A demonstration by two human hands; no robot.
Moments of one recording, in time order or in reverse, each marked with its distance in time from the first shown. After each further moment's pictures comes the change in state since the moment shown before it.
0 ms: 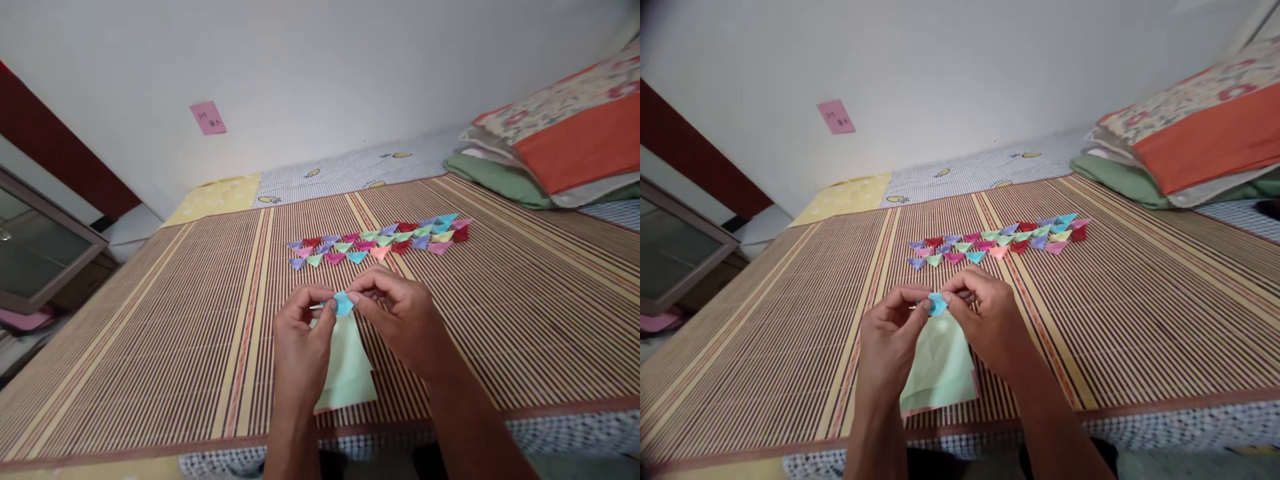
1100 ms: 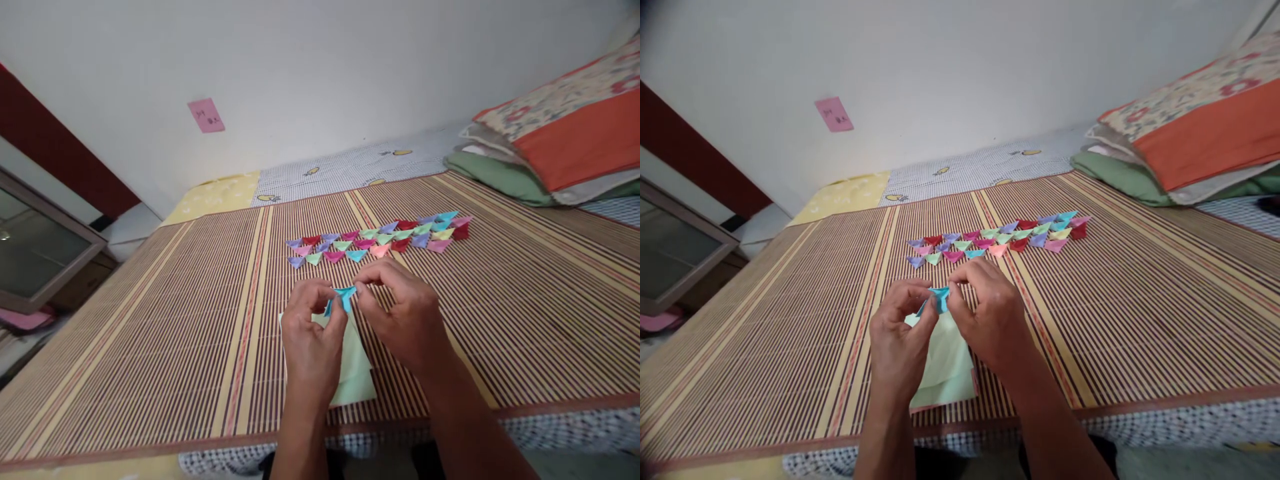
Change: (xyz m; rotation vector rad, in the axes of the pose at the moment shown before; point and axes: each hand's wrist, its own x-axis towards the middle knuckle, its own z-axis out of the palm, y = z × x) left_hand -0.001 0.003 0.014 0.313 0.092 0.200; right_hand 0.002 0.010 0.003 -0.354 0.181 -0.276
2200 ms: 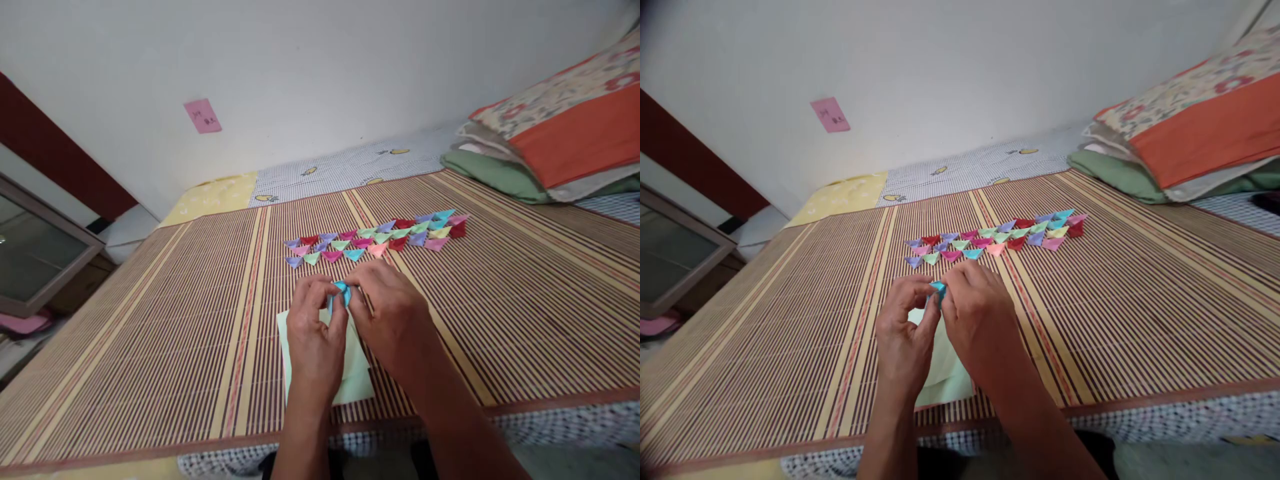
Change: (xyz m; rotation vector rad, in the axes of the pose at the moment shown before) left_hand -0.001 -0.007 0.007 0.038 -0.014 0.170; right_hand -0.004 -0.010 0.007 -0.229 -0.061 0.007
